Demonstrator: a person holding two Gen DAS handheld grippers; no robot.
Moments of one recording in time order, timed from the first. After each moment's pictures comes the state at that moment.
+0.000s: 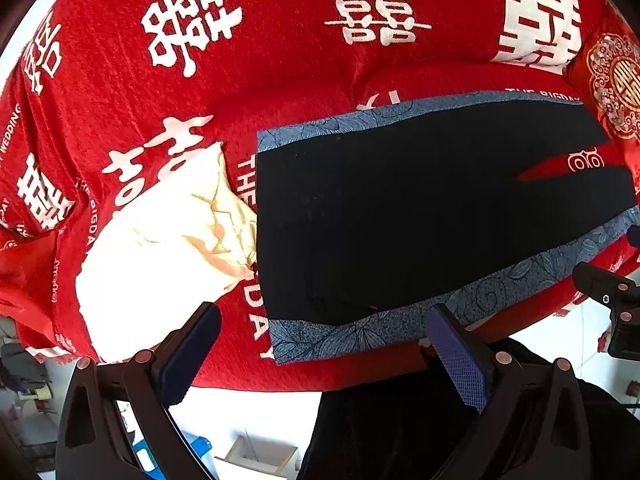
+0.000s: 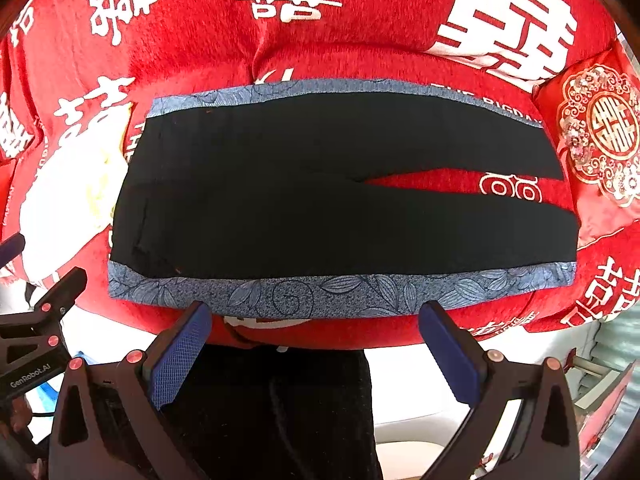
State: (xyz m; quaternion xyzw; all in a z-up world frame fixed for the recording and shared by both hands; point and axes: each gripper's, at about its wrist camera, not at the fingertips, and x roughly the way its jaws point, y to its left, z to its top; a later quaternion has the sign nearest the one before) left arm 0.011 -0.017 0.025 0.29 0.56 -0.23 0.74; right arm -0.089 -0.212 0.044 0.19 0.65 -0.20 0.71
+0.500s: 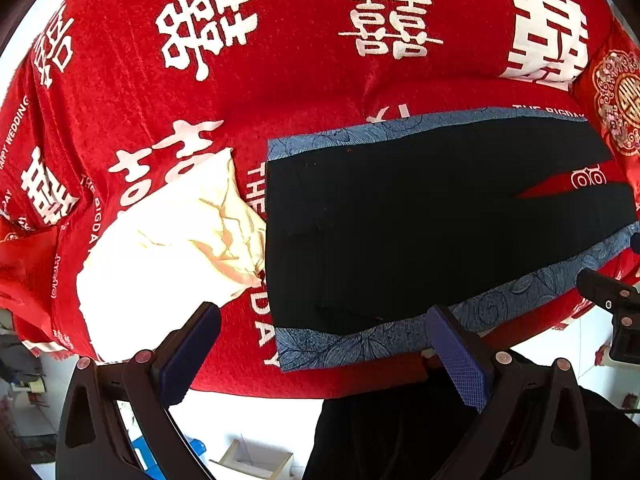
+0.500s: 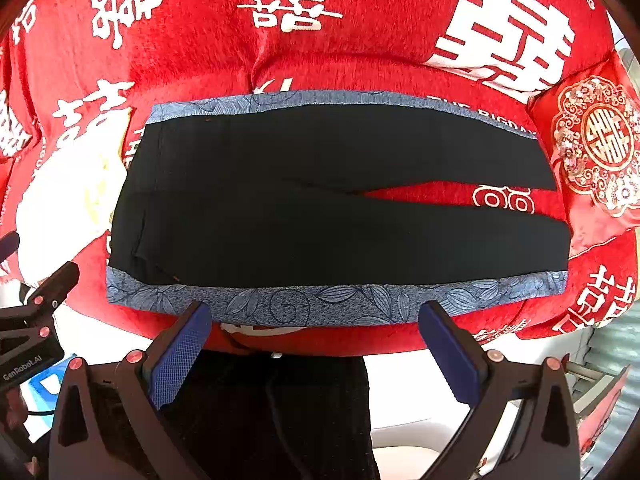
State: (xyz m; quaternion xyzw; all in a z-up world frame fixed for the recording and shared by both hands) left arm 0.021 -0.013 0.032 0.28 0.55 -0.23 0.75; right arm -0.083 -0.212 0.051 0.18 0.65 -0.21 0.71
